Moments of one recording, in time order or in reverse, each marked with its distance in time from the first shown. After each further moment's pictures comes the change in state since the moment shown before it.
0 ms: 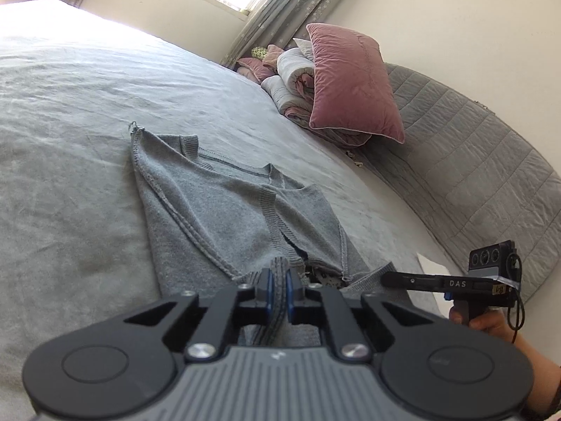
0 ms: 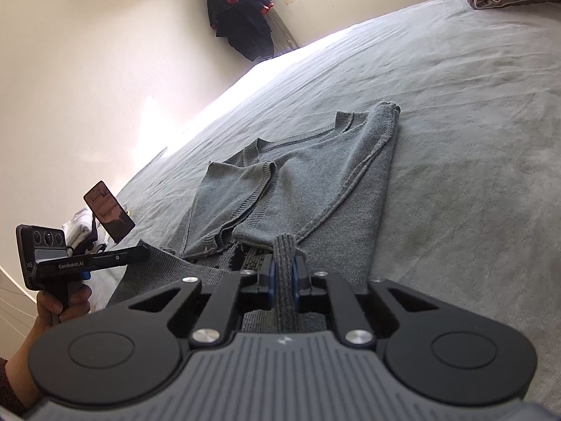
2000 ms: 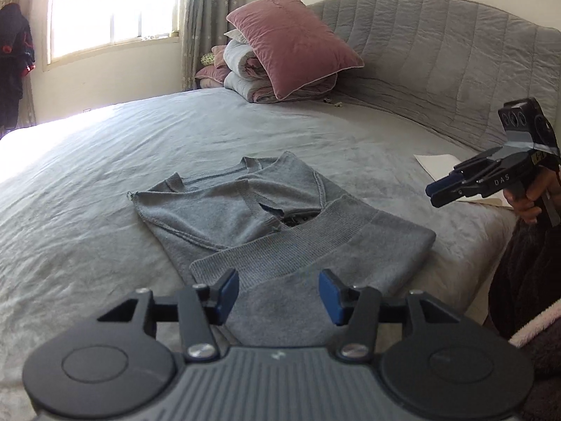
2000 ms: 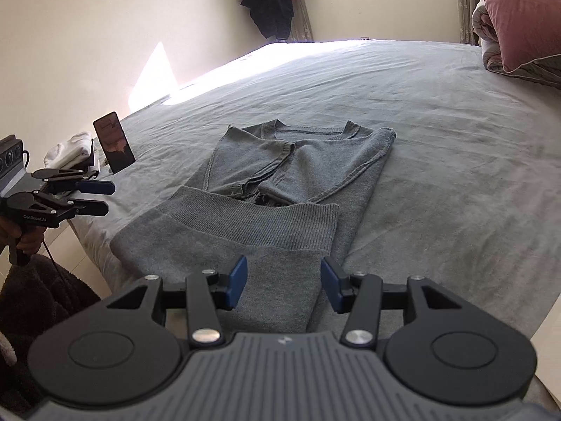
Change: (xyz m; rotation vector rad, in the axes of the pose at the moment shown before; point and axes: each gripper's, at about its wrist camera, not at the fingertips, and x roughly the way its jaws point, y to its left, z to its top) left arm -0.059 -0.109 -0.042 0.615 0.166 0.224; right arm -0.075 0.077 -0.034 -0.352 0.126 -0.184
